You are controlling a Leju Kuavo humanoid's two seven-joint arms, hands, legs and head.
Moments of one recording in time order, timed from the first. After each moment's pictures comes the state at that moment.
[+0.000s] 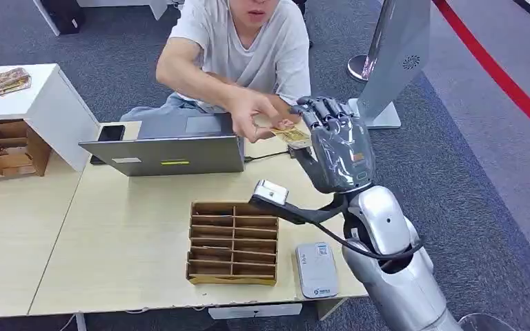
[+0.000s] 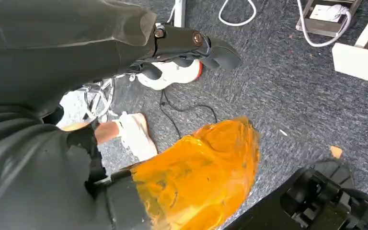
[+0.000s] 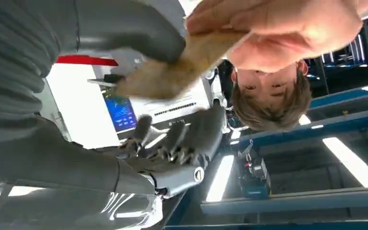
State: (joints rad) left arm -0.18 -0.19 -0.05 -0.31 -1.15 0.17 0.12; right arm -0.46 -0.05 0.53 -1.65 1.26 -0.17 0.02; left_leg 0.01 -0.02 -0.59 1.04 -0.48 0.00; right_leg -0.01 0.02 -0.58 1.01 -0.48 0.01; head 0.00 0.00
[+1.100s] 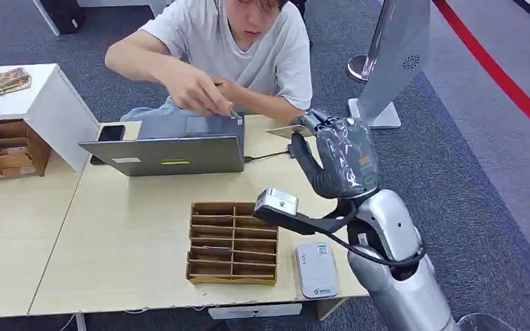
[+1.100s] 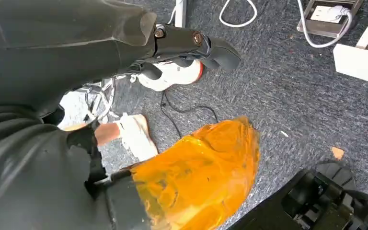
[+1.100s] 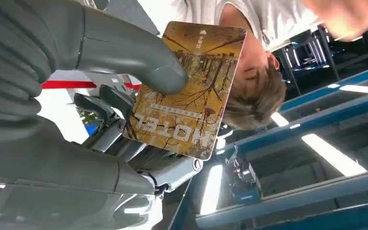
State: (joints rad) left arm -0.18 -0.19 -0.05 -0.31 -1.15 0.17 0.12; right arm -0.43 -0.05 0.52 -1.73 1.09 -0.15 -0.04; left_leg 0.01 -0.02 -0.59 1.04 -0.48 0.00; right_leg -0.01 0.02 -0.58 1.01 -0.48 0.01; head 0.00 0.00
